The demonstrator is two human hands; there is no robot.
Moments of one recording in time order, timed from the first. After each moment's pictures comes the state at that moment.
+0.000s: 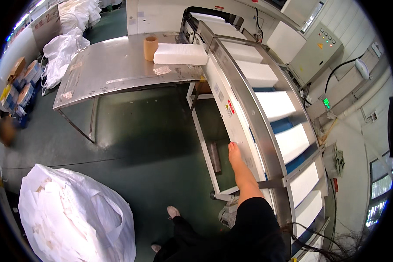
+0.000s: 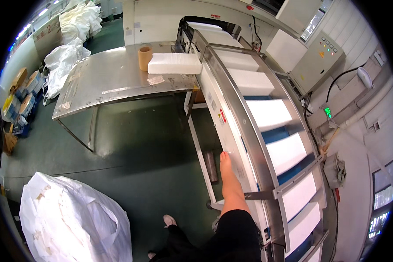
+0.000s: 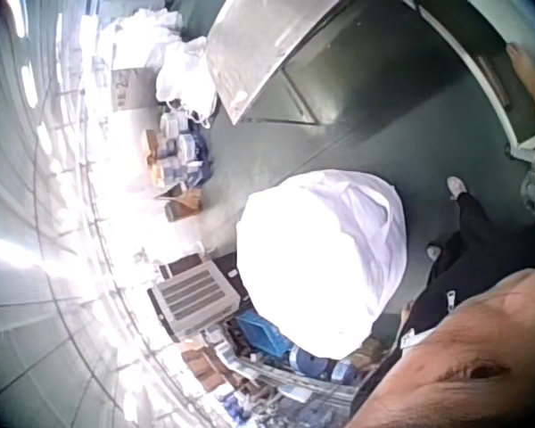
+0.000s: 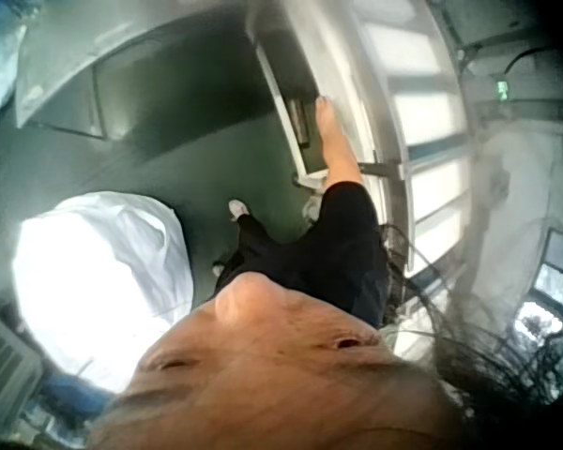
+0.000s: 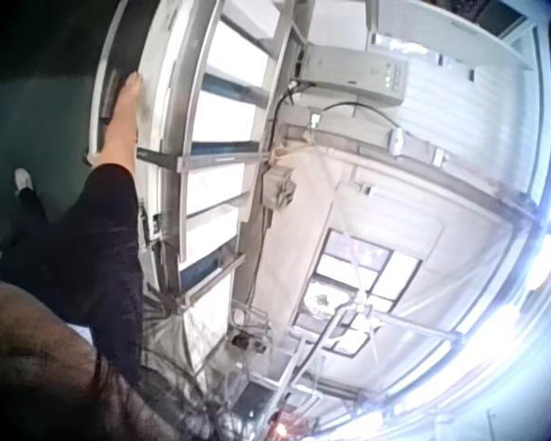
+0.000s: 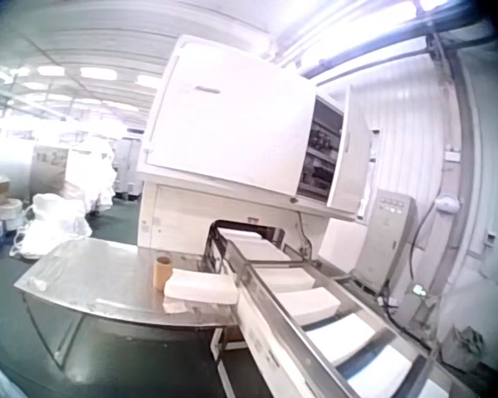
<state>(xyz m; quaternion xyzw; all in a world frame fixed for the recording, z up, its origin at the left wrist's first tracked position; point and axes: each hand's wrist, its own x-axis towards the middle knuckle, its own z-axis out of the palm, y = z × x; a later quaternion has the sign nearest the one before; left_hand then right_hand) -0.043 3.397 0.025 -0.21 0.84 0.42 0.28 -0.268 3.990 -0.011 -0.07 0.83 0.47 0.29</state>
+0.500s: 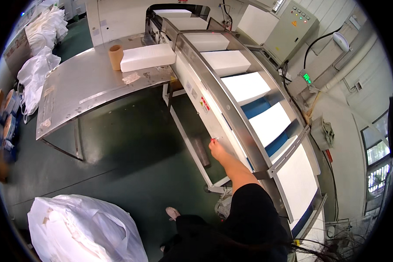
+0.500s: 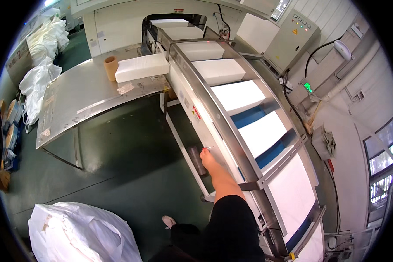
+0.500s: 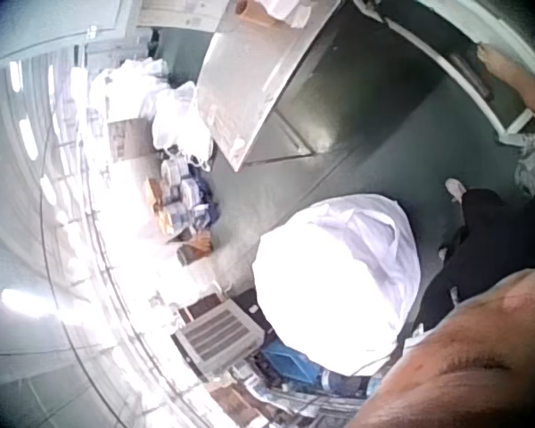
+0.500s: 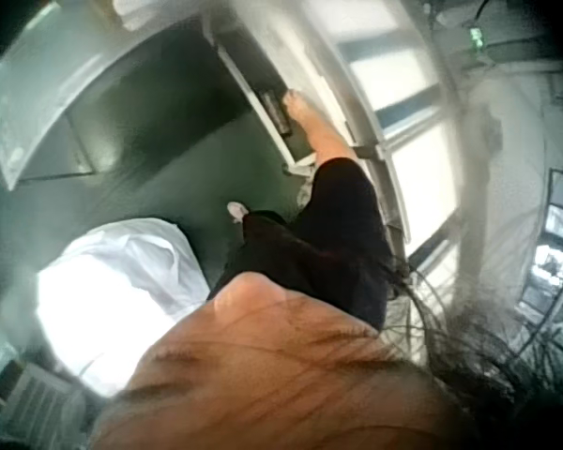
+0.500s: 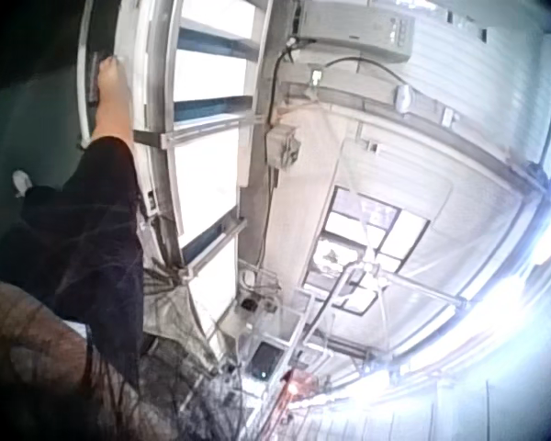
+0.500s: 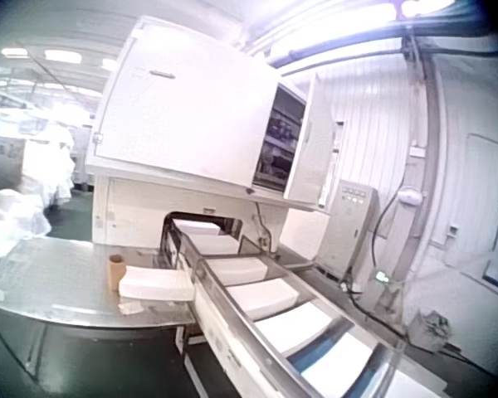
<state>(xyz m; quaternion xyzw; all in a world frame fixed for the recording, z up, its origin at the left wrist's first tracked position) -0.114 3.421 0.051 -0.13 0.85 0.41 0.31 -0.259 4.004 0.004 -0.18 0.82 0.48 0.25</state>
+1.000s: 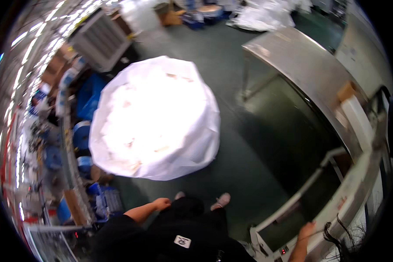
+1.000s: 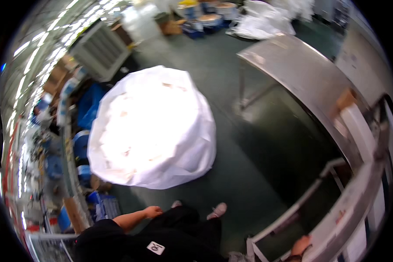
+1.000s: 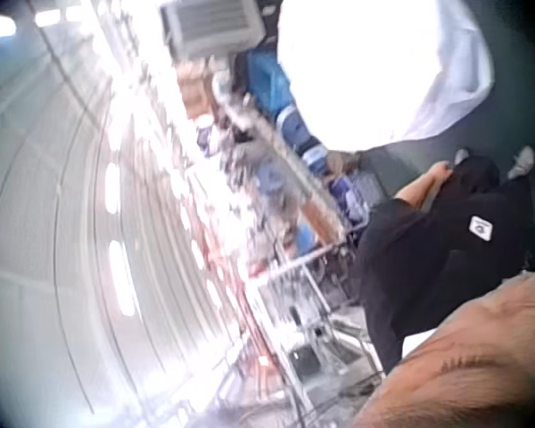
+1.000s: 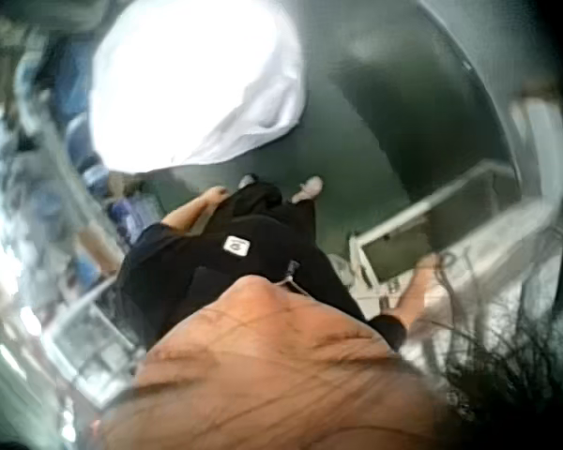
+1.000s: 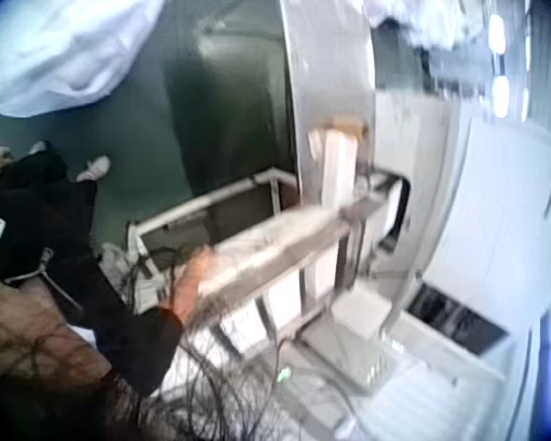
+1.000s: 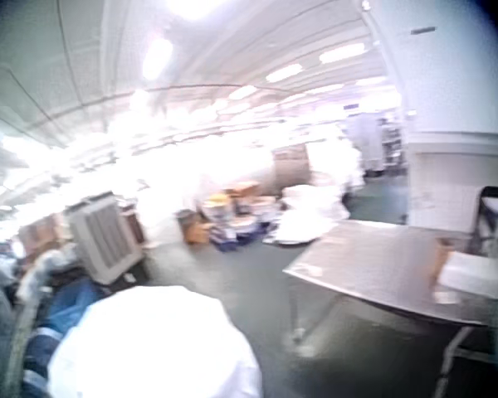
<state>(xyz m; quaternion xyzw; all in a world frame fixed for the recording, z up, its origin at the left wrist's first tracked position) 0.093 3.329 0.053 -0.34 0.77 0.37 0.40 -0.251 4.077 -0.045 -0.09 0.95 0.28 0.11</state>
